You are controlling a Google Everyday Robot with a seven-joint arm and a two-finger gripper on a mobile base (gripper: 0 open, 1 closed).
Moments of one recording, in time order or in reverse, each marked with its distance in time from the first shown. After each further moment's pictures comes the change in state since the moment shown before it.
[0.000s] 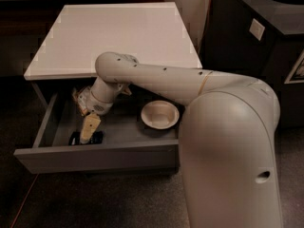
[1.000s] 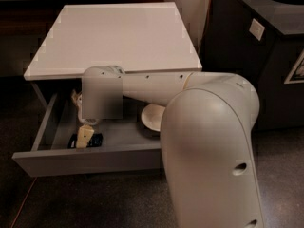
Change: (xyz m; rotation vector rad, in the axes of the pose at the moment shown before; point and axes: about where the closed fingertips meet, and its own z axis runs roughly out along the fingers) arm 0.005 0.010 0.048 0.005 0.085 -0.009
